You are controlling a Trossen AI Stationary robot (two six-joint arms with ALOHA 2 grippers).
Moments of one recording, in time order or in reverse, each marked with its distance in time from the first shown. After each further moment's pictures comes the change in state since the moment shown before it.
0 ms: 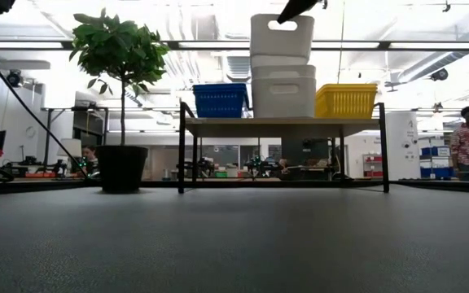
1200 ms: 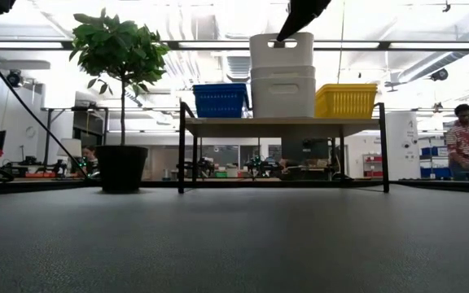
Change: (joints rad) left arm 0.000 0.002 -0.001 0.000 0.000 -0.001; right arm -0.037 0.058 -0.006 -0.048 -0.036 0.009
